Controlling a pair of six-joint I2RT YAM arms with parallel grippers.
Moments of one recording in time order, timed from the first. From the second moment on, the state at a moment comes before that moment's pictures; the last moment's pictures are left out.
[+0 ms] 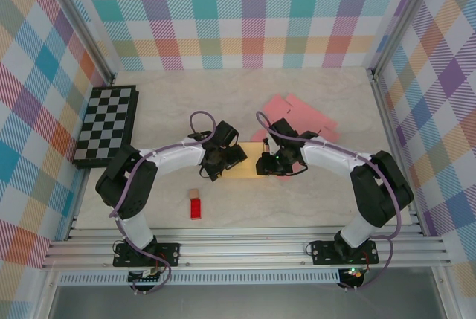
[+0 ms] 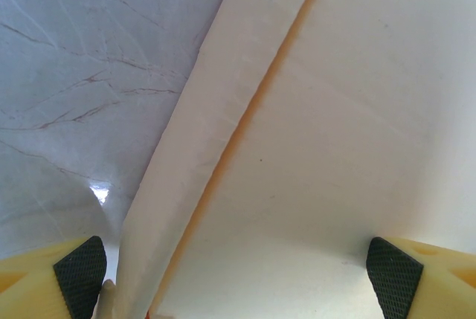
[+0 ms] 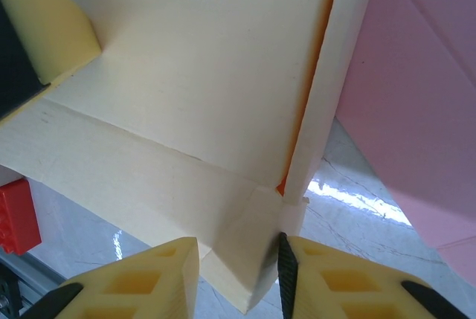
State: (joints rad) left arm -0.68 1.76 1.09 -0.51 0.09 -1.19; right arm 0.62 1.62 0.99 -0.60 -0.35 0.53
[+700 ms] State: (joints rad) left arm -0.68 1.76 1.08 -0.50 0.09 -1.19; right arm 0.62 1.63 0.93 -0.51 -0.31 0.51
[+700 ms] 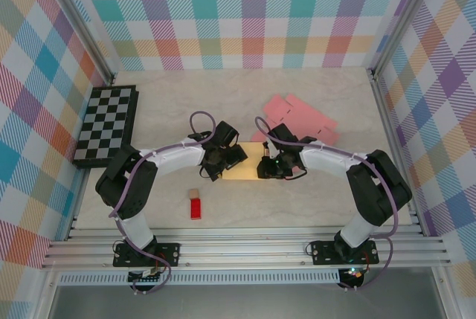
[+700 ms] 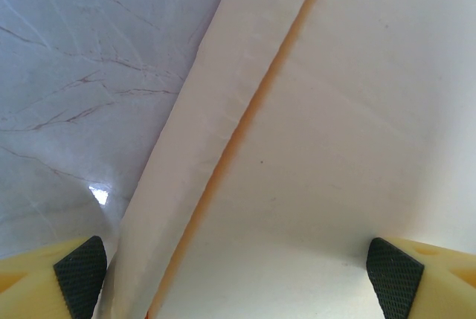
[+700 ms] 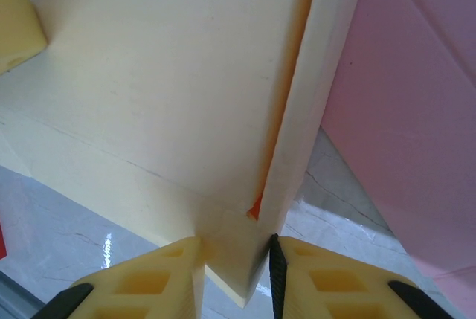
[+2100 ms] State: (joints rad) left arm -0.68 1.79 1.09 -0.43 0.09 -1.19; right arm 0.63 1.61 0.75 -0.23 -0.21 0.58
